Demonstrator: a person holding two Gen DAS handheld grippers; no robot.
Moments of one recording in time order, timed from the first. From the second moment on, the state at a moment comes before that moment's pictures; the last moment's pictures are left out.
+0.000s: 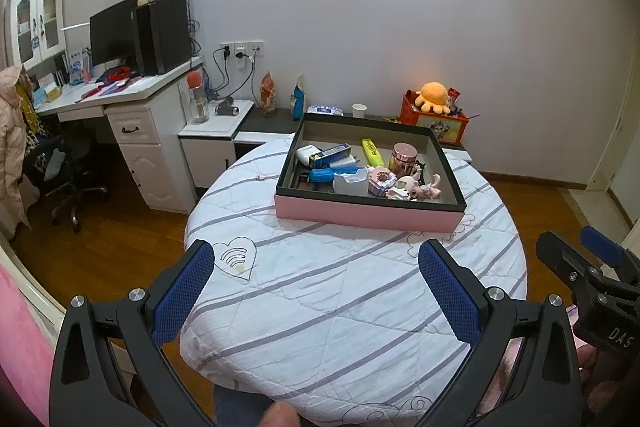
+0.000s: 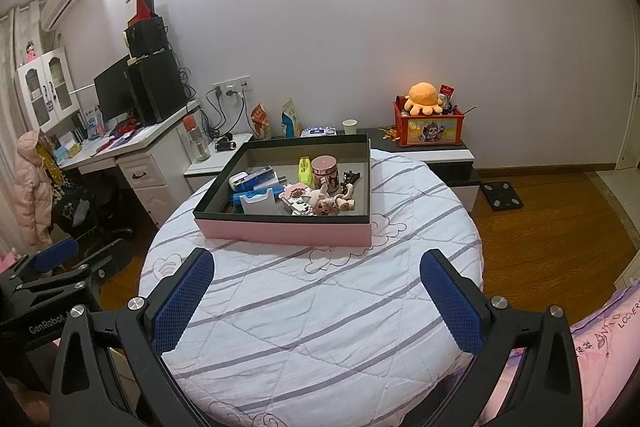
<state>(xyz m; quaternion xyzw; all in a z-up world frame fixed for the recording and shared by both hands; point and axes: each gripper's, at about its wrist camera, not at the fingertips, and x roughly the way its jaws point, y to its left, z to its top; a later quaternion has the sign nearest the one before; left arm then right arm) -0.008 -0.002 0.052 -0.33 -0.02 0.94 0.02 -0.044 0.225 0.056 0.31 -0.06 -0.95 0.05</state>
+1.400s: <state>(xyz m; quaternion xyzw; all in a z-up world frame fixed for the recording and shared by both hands) -0.050 0.009 0.048 -0.35 0.00 0.94 0.02 -0.074 0.226 0.051 0.32 -0.06 -0.94 0.04</state>
